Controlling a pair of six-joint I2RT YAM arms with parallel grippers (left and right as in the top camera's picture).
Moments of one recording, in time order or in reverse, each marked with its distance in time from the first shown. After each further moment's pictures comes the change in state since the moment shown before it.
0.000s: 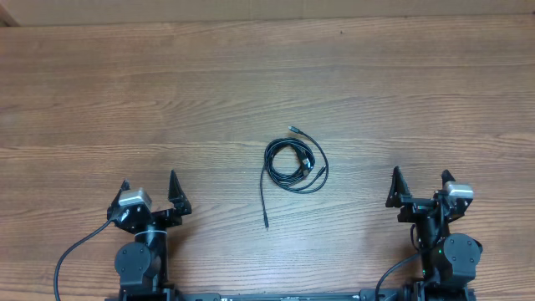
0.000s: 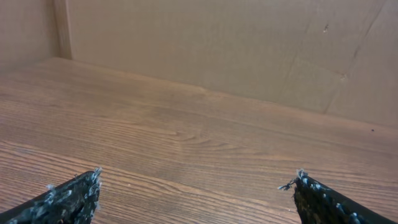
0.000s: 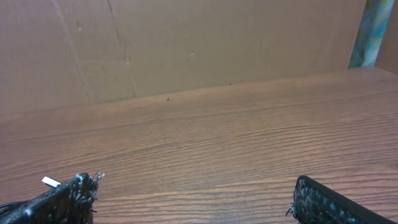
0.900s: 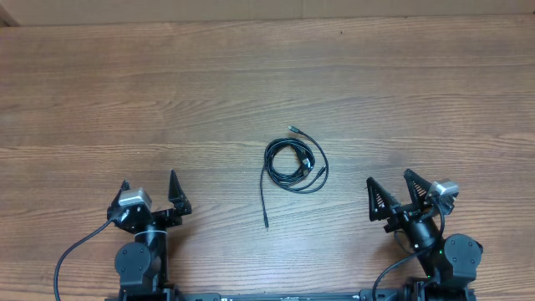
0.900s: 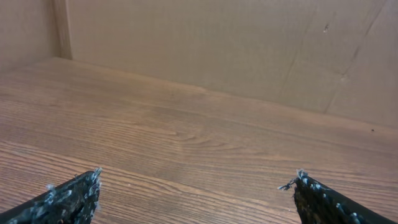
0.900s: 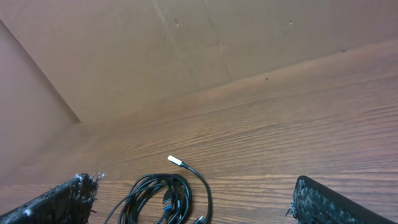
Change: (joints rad) left arm 0.000 0.000 0.000 0.000 0.000 0.000; right arm -0.006 0.000 0.000 0.019 -0.389 0.256
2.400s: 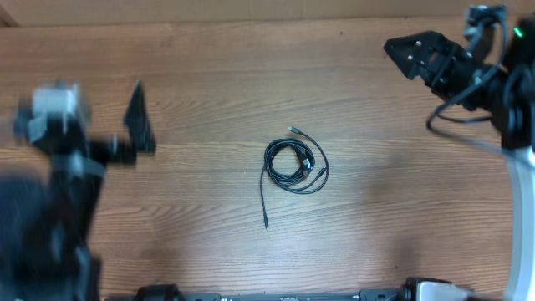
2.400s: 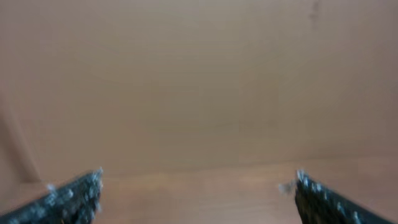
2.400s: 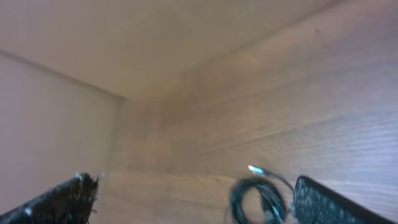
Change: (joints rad) left arm 0.000 0.880 1.397 -0.507 0.238 0.172; right arm 0.000 1.424 1.657 -0.861 -0.193 0.050
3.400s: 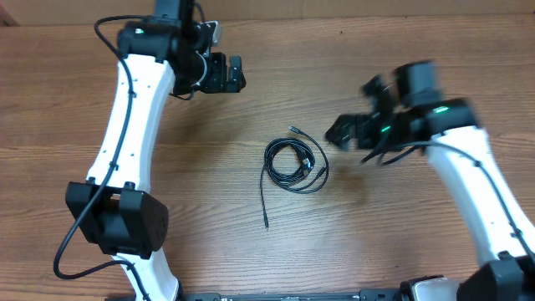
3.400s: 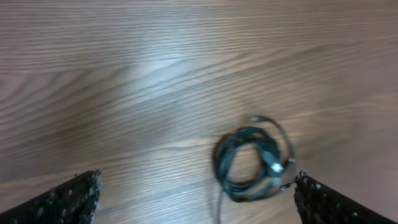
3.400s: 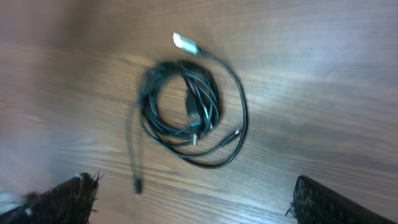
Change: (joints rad) left arm -0.220 1.062 0.608 -0.675 0.117 -0.141; right arm 0.284 0.085 -0.439 0.015 0.232 -0.268
